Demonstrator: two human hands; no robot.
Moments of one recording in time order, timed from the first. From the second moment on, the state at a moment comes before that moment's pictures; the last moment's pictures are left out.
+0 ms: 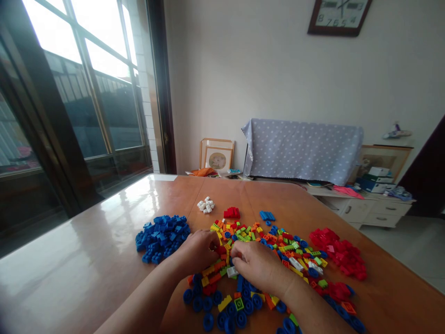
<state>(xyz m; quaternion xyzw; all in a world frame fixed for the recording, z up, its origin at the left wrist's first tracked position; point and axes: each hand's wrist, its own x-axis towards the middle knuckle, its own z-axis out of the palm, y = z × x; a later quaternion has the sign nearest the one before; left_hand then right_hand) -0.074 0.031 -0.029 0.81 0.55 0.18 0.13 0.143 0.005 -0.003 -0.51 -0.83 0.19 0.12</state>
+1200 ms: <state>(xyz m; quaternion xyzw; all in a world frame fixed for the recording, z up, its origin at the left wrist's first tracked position) -0.053 0.018 -0.010 0.72 0.42 0.41 0.37 0.135 0.012 -0.013 -0.43 -0.59 0.56 0.39</state>
